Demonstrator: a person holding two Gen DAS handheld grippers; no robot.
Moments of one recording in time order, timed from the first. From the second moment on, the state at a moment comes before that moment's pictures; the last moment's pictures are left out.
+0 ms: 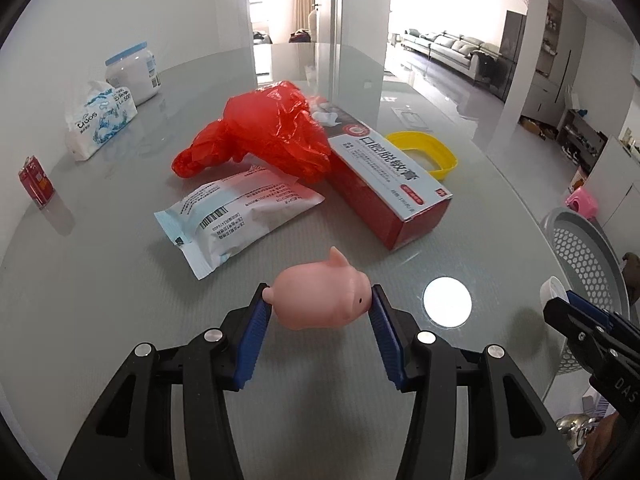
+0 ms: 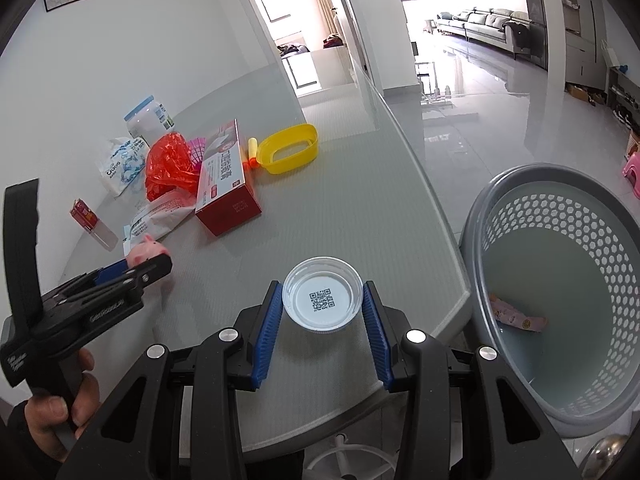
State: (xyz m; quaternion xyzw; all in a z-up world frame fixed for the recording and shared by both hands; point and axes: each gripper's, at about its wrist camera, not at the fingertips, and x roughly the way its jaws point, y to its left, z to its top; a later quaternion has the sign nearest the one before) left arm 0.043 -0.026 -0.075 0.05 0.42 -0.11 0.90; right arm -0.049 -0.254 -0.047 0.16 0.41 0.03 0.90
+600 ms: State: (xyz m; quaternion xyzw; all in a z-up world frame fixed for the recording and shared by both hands) left arm -0.019 -0.196 -0.040 0.13 0.36 -0.30 0.87; right arm -0.136 -0.390 -0.043 0.22 0.35 -0.13 0.90
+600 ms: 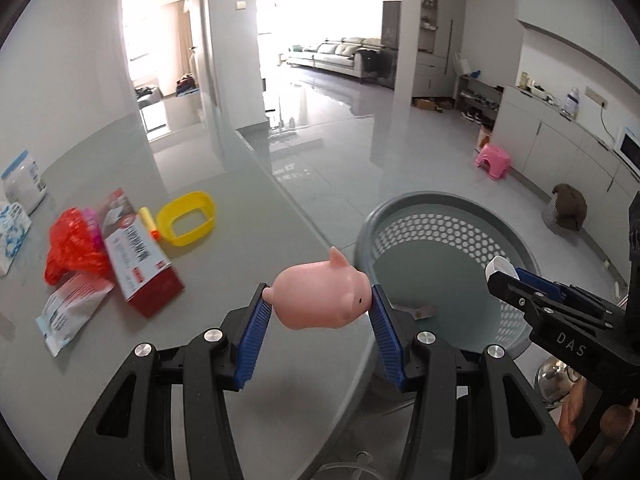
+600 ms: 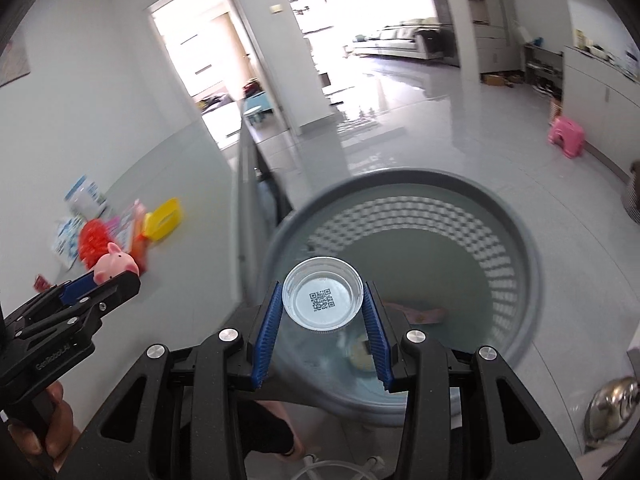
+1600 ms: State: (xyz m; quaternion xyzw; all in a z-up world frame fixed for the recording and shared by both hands) left arm -0.001 -0.302 -0.095 0.17 0.42 -0.35 0.82; right arm -0.154 -0.456 -0.079 0.27 0.35 -0.16 0.88
